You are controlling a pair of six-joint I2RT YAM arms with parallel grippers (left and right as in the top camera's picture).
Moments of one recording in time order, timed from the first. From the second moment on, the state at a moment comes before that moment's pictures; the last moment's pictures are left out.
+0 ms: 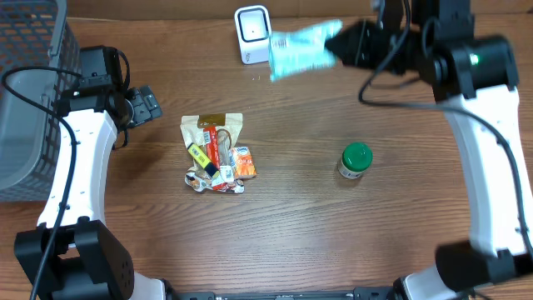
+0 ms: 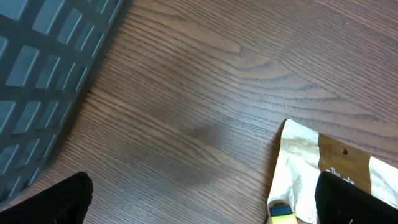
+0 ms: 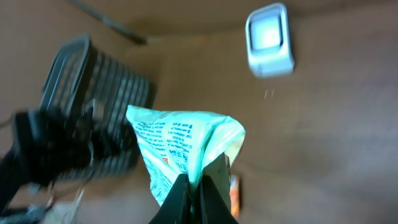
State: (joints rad) left arm 0.13 1.67 1.40 -0.87 -0.14 -0.33; right arm 0.20 1.75 2.08 -1.05 -0.53 0.38
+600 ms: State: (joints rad) left arm 0.13 1.67 1.40 -0.87 -0.14 -0.33; right arm 0.50 2.14 2.12 -0.59 0.28 -0.07
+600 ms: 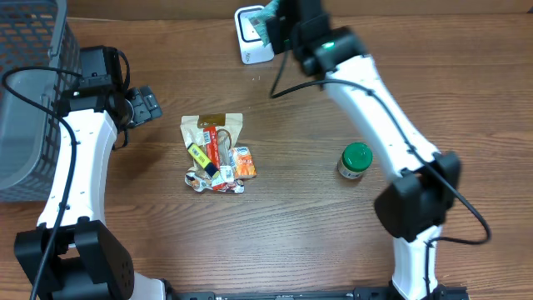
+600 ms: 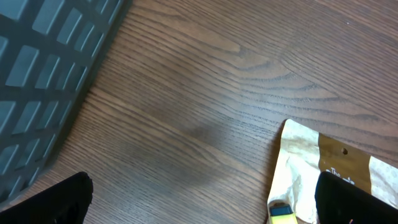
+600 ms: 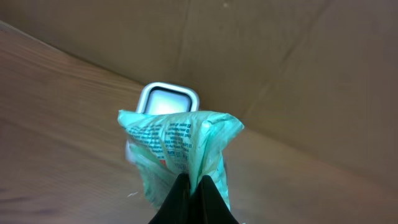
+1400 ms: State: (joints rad) left arm 0.13 1.67 1.40 -0.87 -0.14 -0.33; right arm 0.56 2.41 2.12 -0.01 0.70 -0.63
